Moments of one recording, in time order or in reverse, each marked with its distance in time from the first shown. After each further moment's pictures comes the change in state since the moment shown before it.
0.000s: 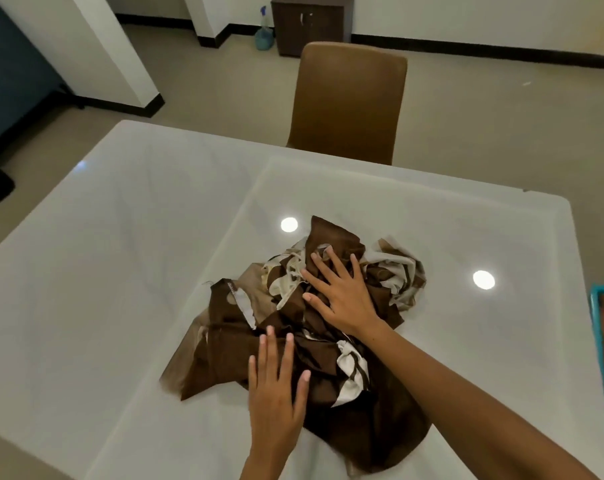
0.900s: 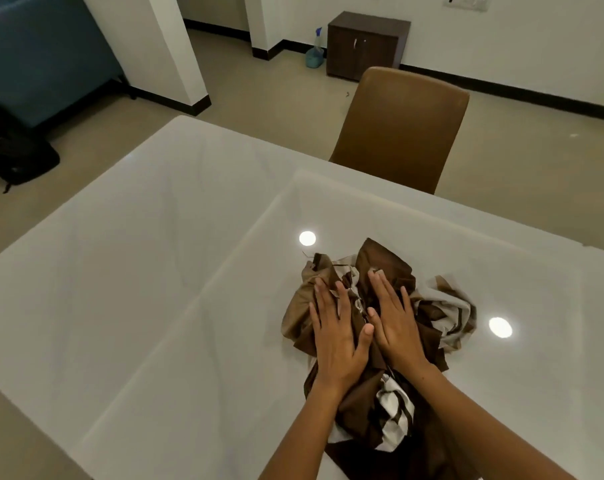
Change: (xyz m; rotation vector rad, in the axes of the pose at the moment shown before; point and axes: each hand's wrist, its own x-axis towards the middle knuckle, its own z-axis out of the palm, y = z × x) left_hand 0.112 0.029 0.016 -0.324 0.143 -0.009; right_hand -0.001 -0.001 0.000 0.336 0.132 0.113
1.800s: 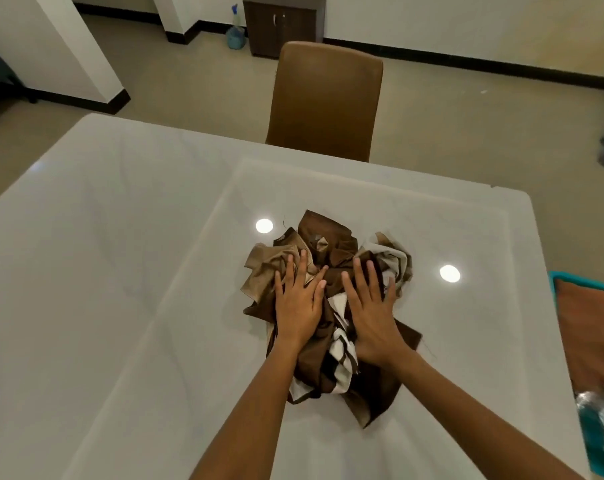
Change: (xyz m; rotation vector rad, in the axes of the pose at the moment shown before) left_hand 0.019 -0.014 0.027 0.286 -0.203 0.167; right_hand -0.072 -0.008 -0.035 -0.387 -0.111 0.043
